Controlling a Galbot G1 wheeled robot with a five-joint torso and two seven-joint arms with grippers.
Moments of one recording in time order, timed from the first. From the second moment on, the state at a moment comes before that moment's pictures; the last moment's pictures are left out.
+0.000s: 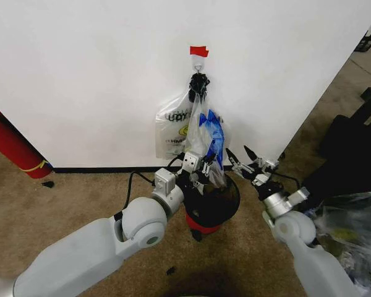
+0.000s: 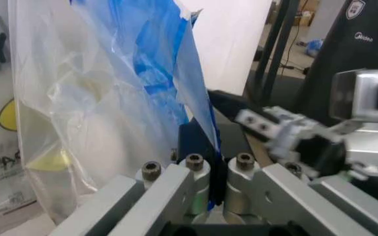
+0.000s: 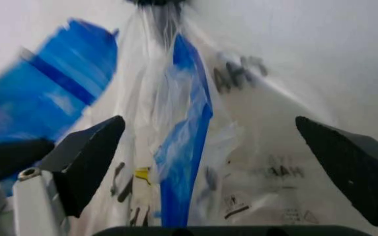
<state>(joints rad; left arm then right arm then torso) 0.59 -0.89 0.40 -2.14 -0.85 0.23 -0.42 -1.08 1.16 0.36 1.74 0.85 0.10 -0.41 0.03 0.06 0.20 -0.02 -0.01</state>
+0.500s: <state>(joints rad) 0.61 -0.89 0.39 -2.15 -0.86 0.23 -0.44 -1.01 1.20 0.28 1.64 0.77 0.10 -0.40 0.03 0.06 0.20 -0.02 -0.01</state>
